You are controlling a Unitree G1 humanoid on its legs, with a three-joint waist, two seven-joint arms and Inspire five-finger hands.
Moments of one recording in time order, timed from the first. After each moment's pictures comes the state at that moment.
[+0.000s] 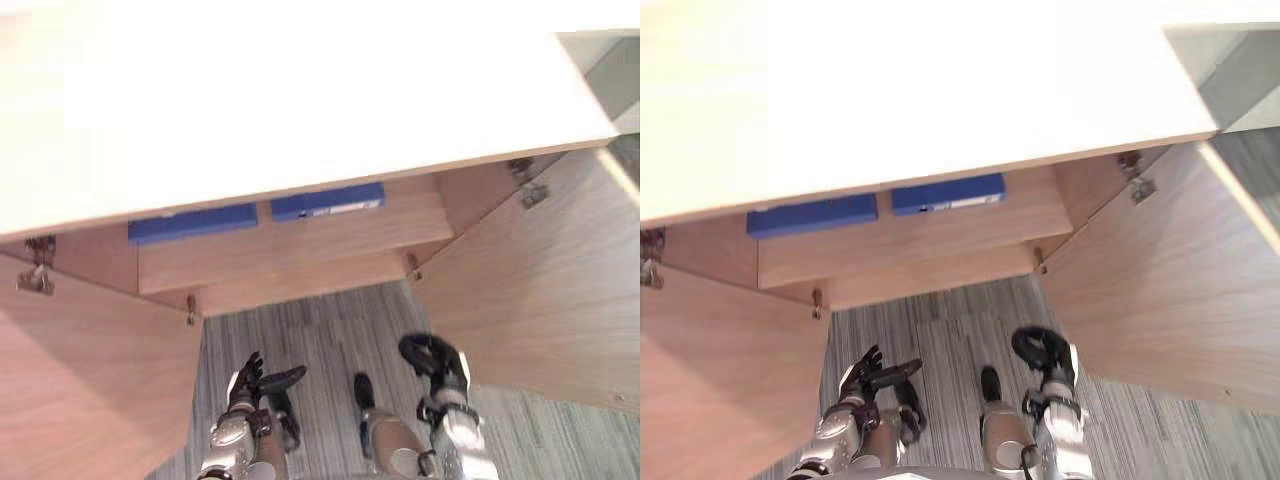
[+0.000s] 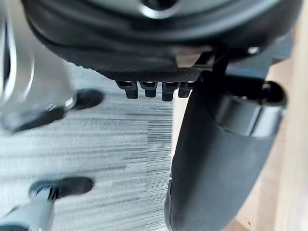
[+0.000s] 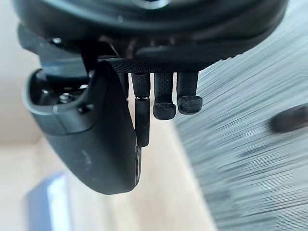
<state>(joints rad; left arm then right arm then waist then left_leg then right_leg) 0.01 0.07 0.01 0.92 -0.21 -0.15 0.06 0.17 -0.01 -0.12 0.66 0.20 -0.15 -0.15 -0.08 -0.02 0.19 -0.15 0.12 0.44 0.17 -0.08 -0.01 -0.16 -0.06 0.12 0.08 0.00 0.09</state>
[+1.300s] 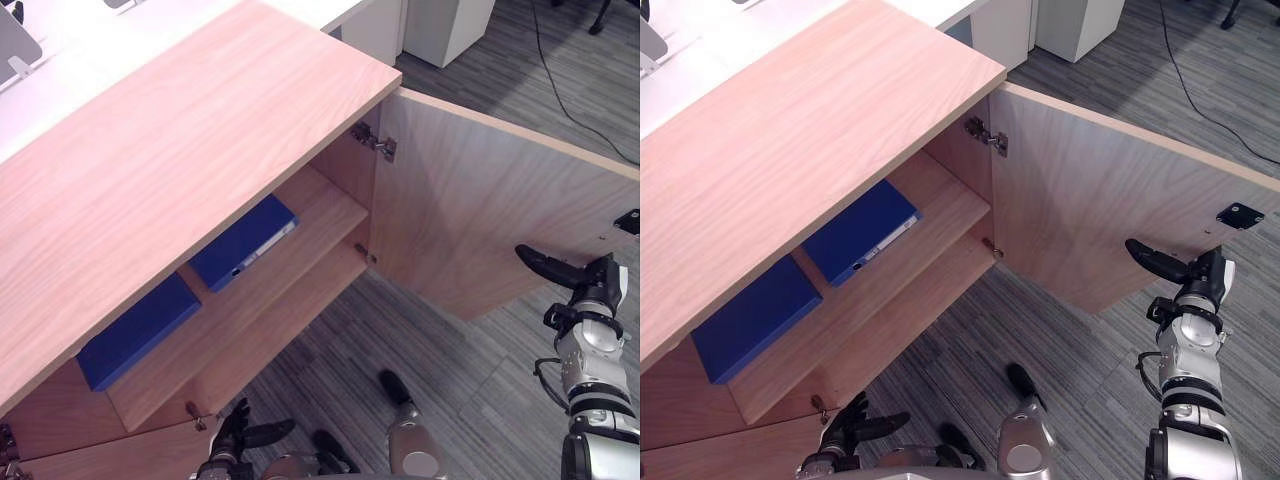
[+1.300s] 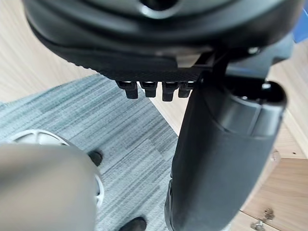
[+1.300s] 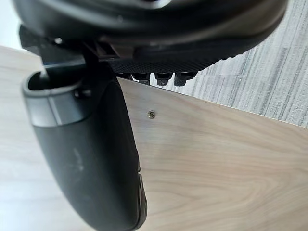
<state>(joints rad) 0.13 0.09 0.03 0.94 -0.12 -0.18 0.01 -0.23 -0.56 -0.33 0.66 0.36 -0.15 -0.16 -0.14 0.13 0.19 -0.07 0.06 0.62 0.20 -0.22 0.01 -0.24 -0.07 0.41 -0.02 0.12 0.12</state>
